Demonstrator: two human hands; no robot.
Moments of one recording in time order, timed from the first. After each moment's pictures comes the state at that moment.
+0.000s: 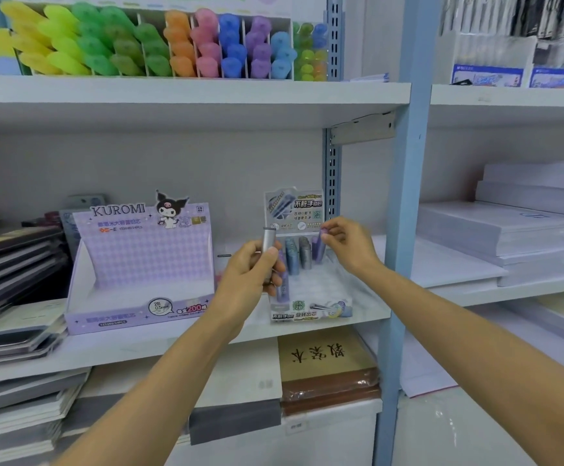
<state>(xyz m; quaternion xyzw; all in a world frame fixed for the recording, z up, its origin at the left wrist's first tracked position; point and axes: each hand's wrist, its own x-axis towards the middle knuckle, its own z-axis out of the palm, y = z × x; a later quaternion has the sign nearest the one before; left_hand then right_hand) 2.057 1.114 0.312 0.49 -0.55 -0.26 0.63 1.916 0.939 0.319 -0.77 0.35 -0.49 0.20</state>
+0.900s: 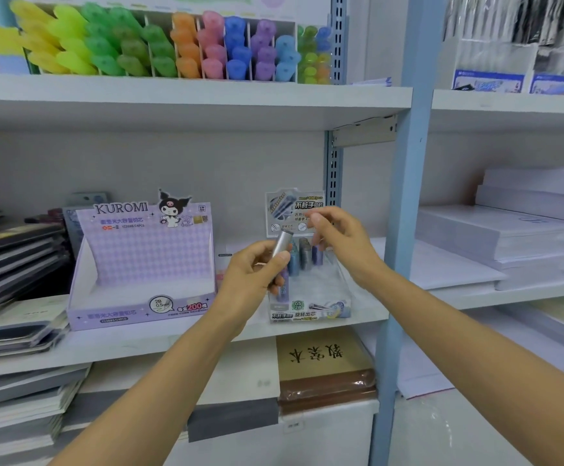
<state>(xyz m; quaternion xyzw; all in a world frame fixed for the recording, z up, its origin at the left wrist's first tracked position) 2.055 1.114 0.312 0.48 -0.57 -0.24 0.63 1.912 0.989 0.337 -0.75 0.18 -0.51 0.37</state>
